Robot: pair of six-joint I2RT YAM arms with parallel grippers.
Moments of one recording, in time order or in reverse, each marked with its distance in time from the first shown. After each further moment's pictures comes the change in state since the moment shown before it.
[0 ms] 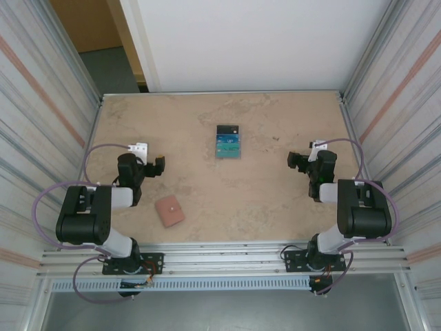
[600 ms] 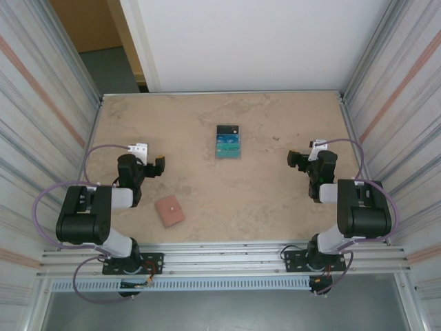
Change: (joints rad) left arm 0.000 0.008 -0.021 0.047 0.008 0.004; right arm 0.000 0.011 -0.010 0.068 -0.017 -0.001
